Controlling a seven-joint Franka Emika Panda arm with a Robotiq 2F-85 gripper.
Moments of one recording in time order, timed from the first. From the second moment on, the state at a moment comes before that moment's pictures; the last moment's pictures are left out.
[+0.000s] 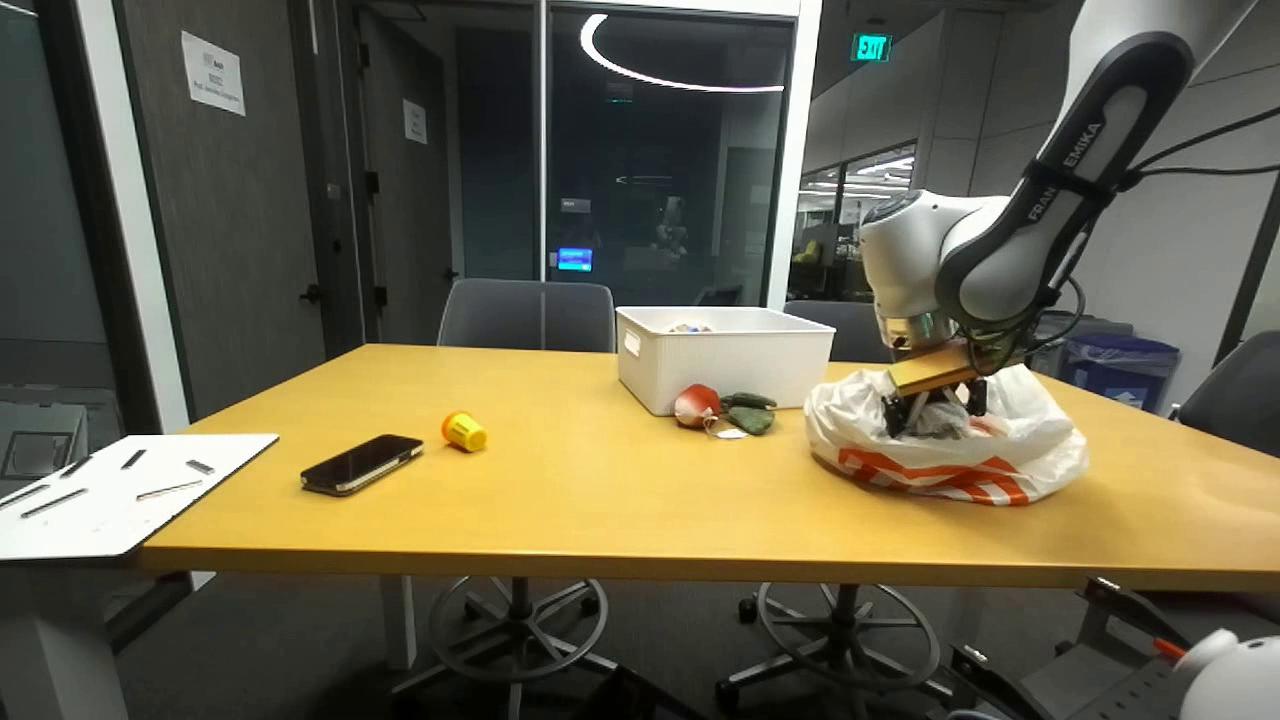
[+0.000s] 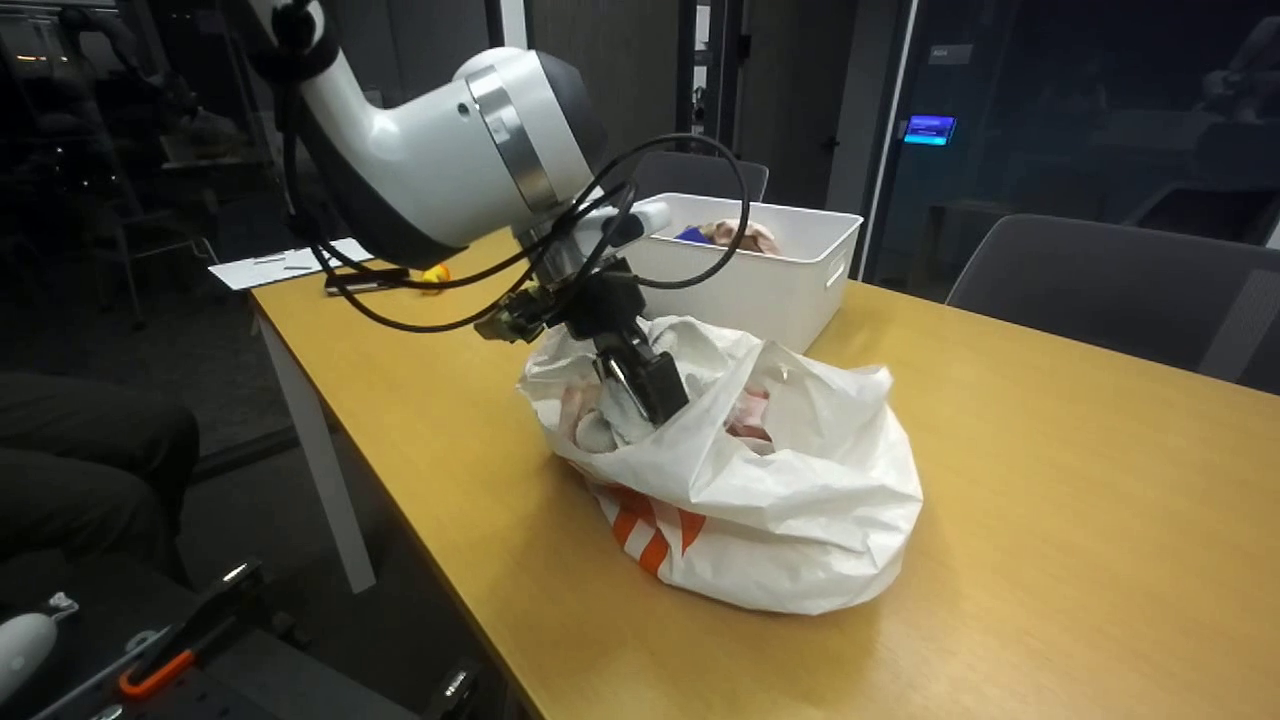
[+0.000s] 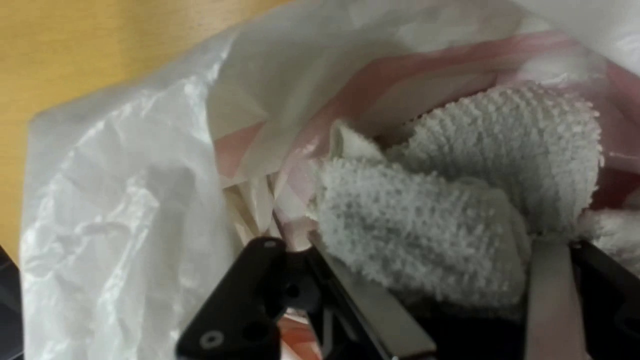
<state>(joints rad) -0.10 0.16 -0.04 -2.46 -0.89 2.48 1.21</state>
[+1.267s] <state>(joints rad) 0.06 -0.20 0.07 -2.44 -0.88 2.23 1.08</state>
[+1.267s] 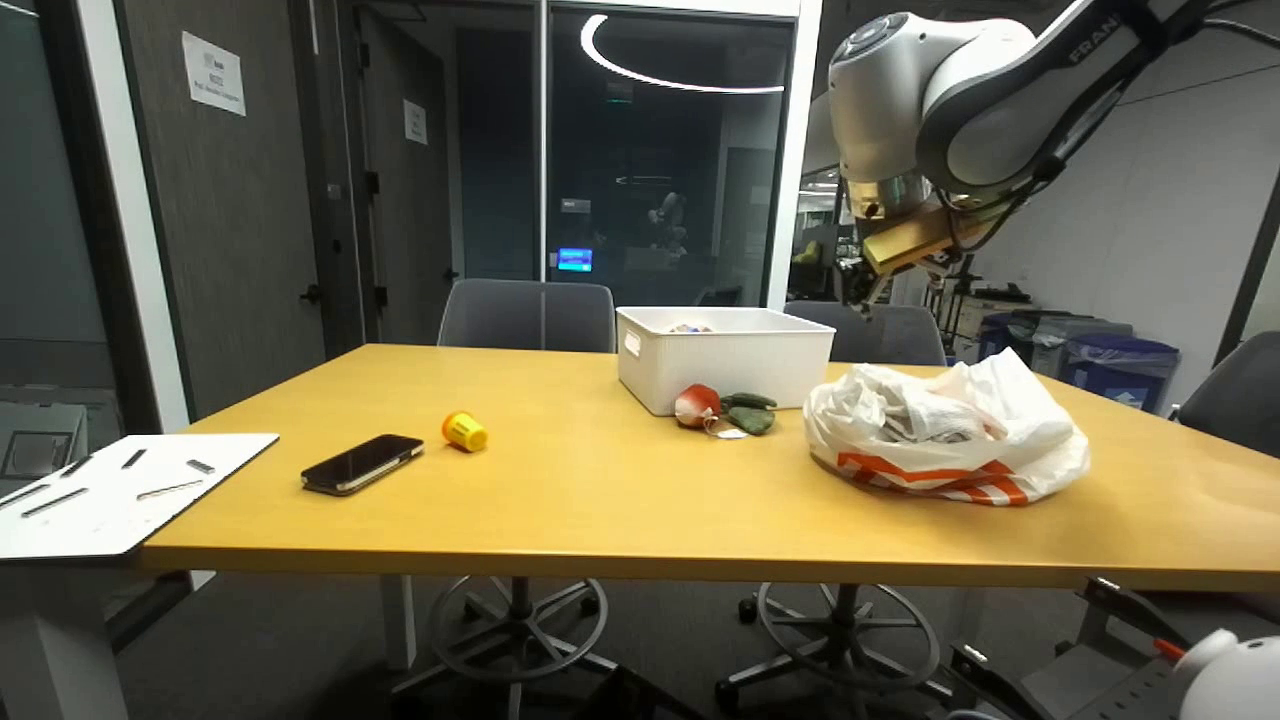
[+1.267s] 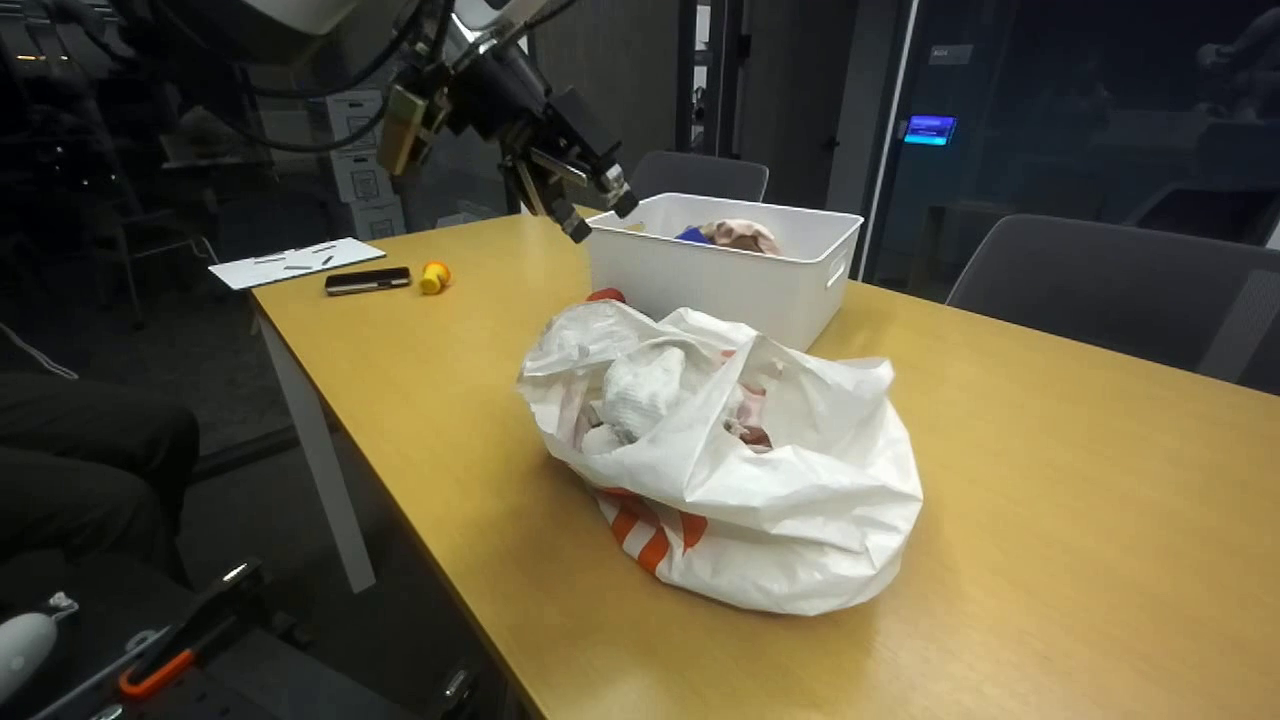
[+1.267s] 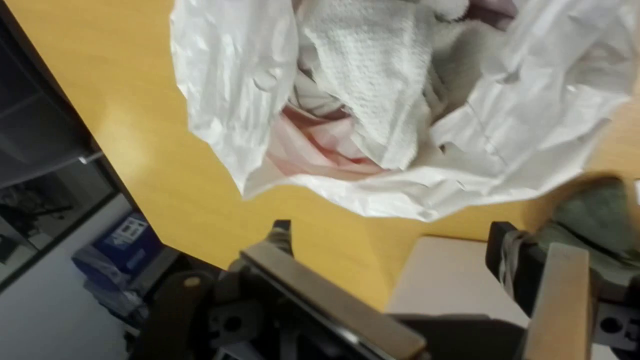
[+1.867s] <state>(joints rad) 0.06 0.17 0.08 -2.21 -0.89 2.74 0.90</state>
